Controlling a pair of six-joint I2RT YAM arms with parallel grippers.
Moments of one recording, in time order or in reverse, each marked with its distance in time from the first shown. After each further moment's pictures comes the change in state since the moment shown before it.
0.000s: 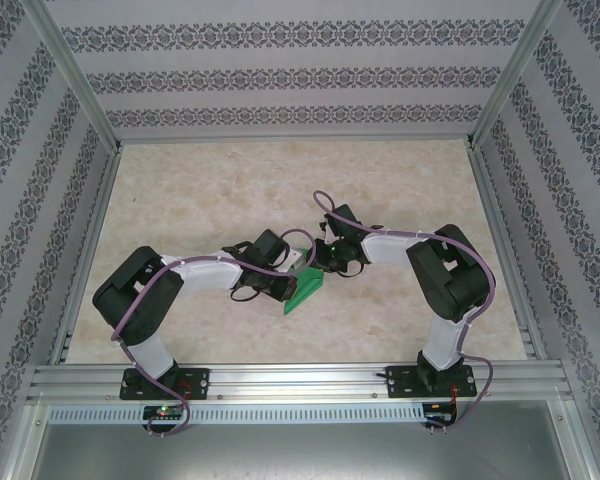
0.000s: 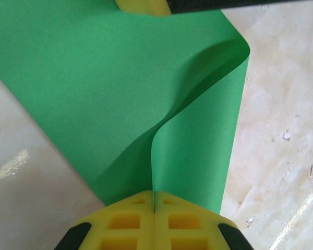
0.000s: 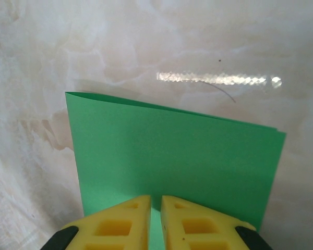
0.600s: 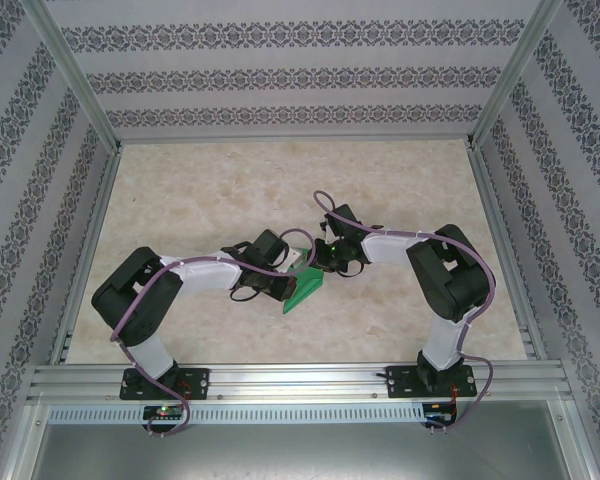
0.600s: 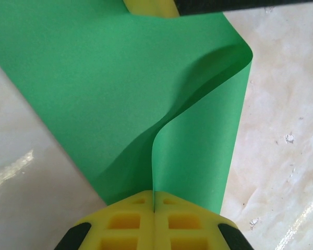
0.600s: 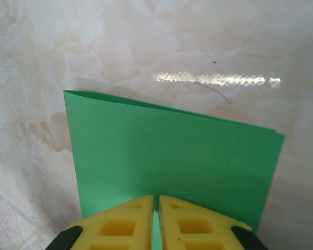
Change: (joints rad) left arm 0.001 -0.011 -0.008 0.008 -0.016 -0.001; right arm 0.000 0.000 0.000 0.000 0.004 0.004
